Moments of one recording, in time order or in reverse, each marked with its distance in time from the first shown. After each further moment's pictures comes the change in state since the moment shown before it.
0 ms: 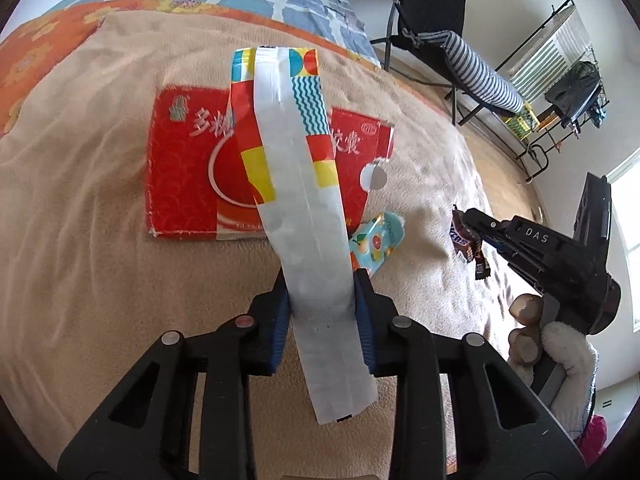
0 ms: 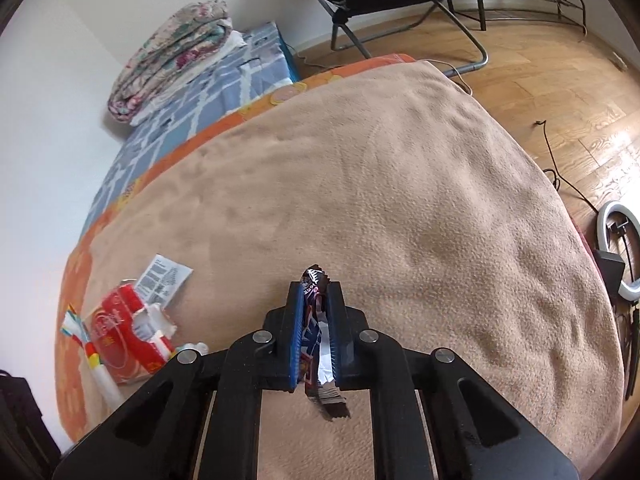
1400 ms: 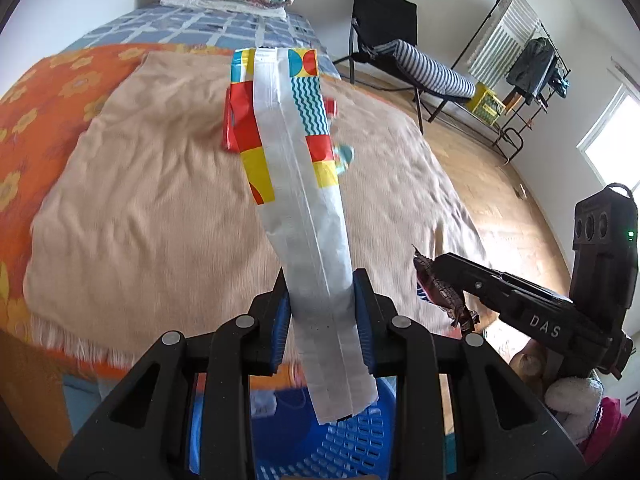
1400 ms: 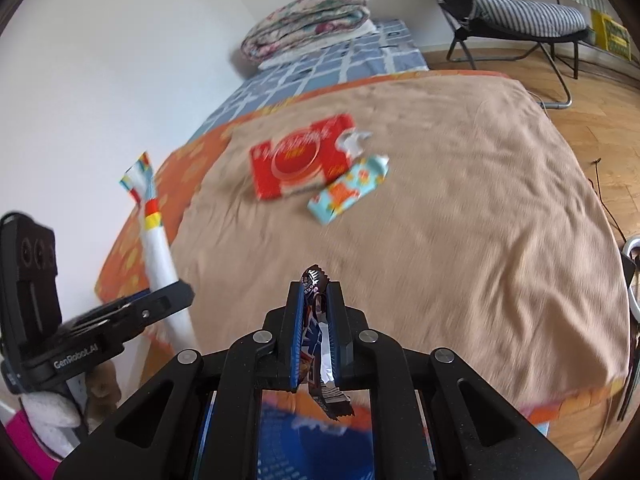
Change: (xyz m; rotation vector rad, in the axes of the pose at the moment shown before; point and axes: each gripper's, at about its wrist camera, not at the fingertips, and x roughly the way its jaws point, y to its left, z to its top) left arm -0.141 0.005 -0.127 0.143 -0.090 -0.019; right arm -0.140 0.069 -0.180 -0.348 0.042 0.232
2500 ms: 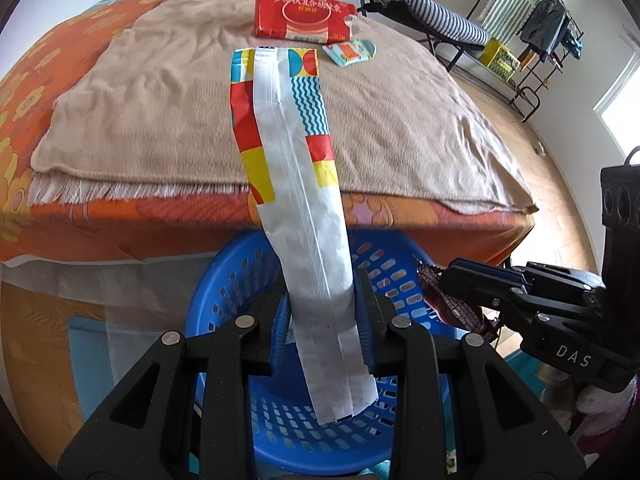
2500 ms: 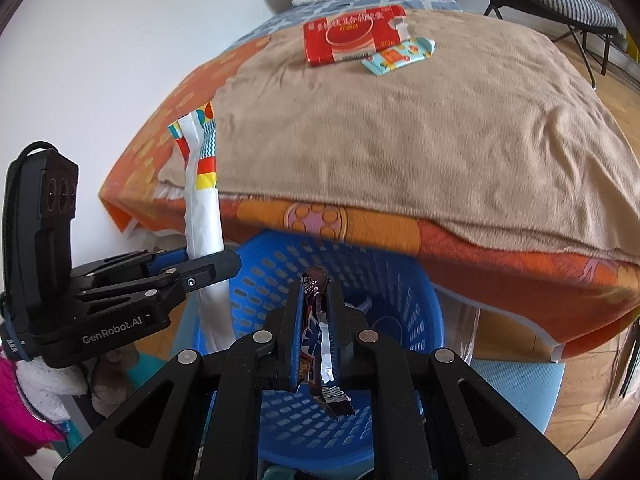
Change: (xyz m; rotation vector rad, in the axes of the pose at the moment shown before) left arm 0.004 0.014 -0.118 0.036 0.130 0.079; right arm 0.009 0.037 -0.119 -0.084 0.191 0.018
